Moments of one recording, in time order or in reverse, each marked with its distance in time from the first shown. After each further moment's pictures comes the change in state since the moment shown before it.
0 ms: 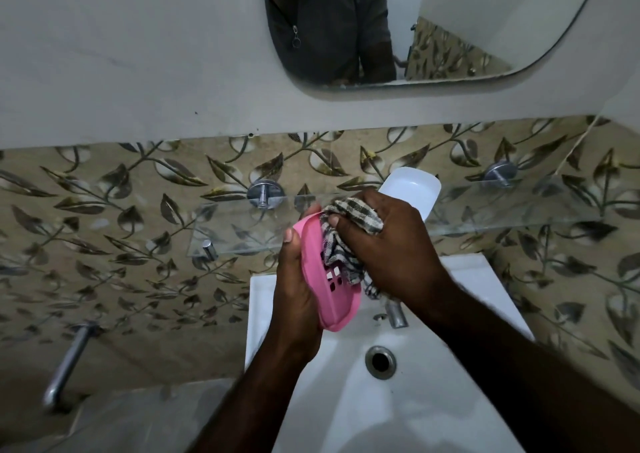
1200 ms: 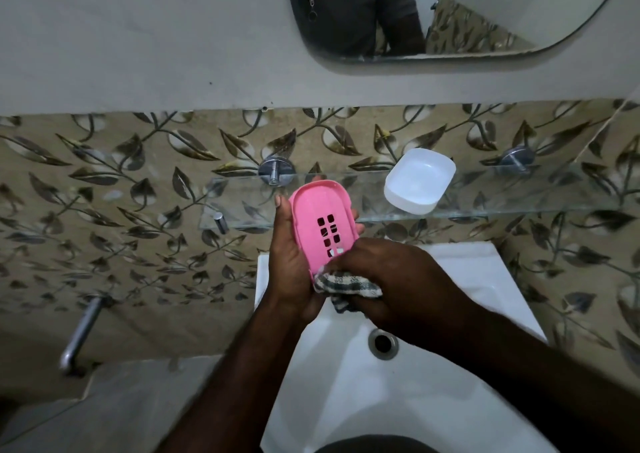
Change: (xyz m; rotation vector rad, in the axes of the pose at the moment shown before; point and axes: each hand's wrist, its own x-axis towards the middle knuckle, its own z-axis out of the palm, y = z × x) left_hand 0.010 0.004 -0.013 -0.208 0.017 -0.171; right_hand -0.050 0.010 -0.007 -0.384 -0.398 -0.451
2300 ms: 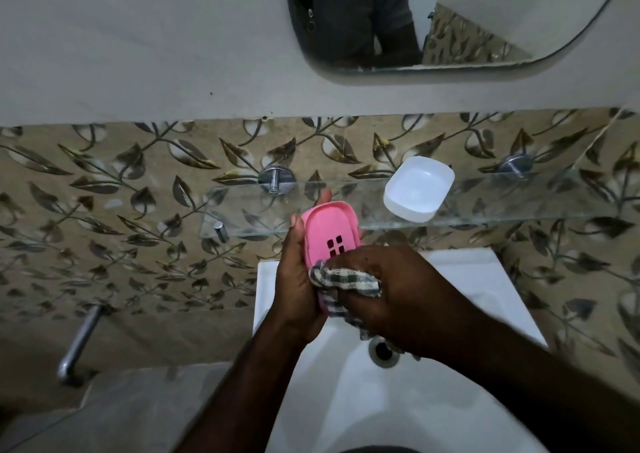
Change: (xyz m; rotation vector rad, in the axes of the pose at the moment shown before) left_hand 0.000 -0.010 -0.008 0.078 -0.152 0.032; right_hand 0.008 -0.011 -0.009 0.427 -0.053 0.234
